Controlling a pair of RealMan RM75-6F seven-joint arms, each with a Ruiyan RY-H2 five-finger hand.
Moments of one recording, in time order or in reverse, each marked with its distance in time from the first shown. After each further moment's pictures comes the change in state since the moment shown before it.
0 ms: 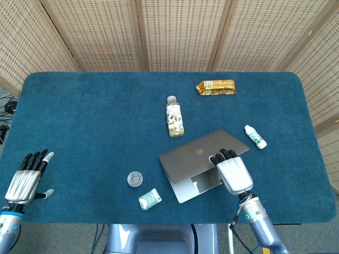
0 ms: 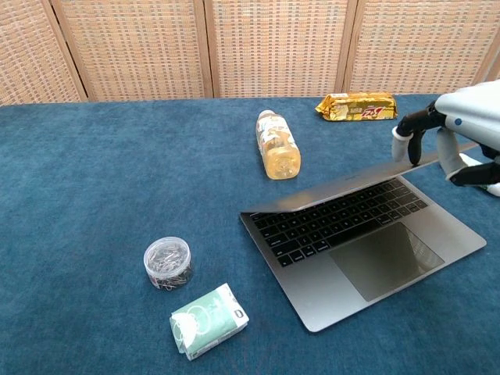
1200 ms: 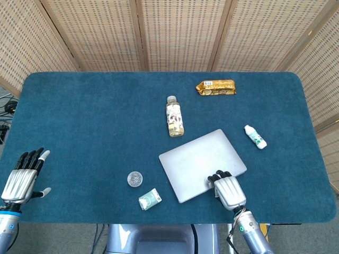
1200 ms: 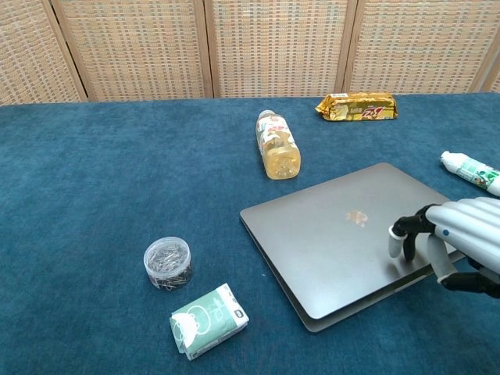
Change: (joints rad) left arm 0.004 0.010 -0.010 -0.004 -0.012 0.011 -0.008; right arm -0.155 -0.184 -0.039 0.227 -0.027 -0.114 0.153
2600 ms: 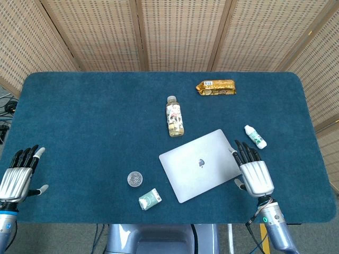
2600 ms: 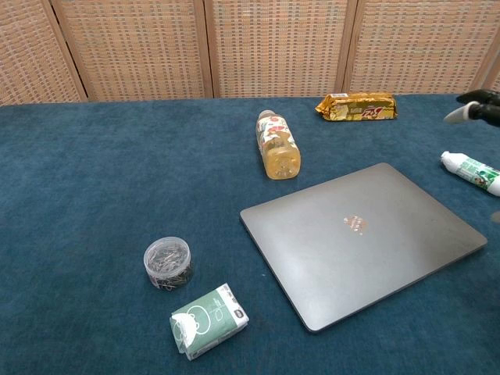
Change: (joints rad) left arm 0.011 0.001 -0.020 0.003 -0.006 0.036 -0.020; right arm -0.068 0.183 0.112 0.001 -0.131 0.117 0.079
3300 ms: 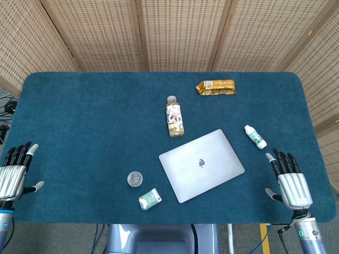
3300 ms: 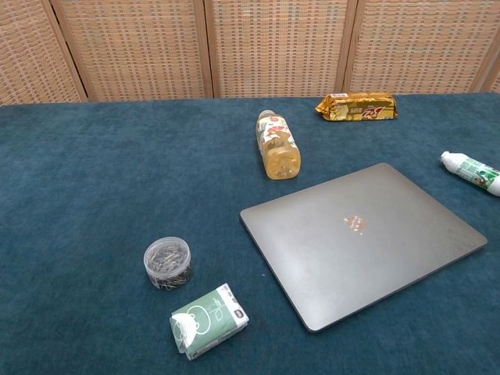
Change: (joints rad) left arm 0.010 -0.011 -0.020 0.033 -0.001 0.038 -0.013; right arm -0.150 0.085 -0.059 0.216 -0.092 0.114 0.355
